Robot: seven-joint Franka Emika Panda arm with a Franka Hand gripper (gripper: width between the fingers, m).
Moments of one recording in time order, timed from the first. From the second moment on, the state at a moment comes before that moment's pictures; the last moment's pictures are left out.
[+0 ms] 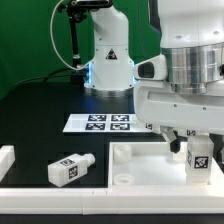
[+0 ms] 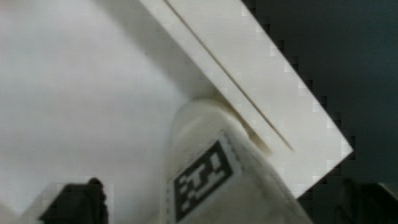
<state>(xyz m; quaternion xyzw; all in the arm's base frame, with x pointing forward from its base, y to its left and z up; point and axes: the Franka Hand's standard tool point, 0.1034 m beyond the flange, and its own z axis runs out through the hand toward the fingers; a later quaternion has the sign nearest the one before) 0.637 0.109 0.067 -0.96 0.28 -0.02 0.05</state>
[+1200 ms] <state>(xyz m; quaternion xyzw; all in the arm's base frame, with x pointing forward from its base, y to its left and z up) 0.642 0.119 0.065 -0.69 0.72 0.02 0.06</state>
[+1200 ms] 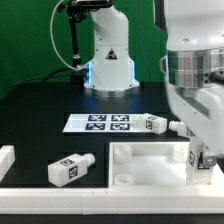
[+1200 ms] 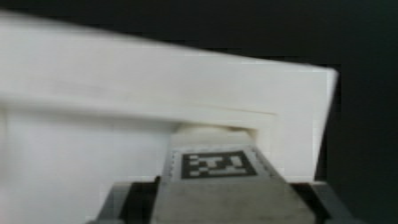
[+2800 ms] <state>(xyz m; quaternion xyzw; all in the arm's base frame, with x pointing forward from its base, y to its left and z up) 0.643 0.111 0.069 -0.93 0.36 -0.02 0.04</state>
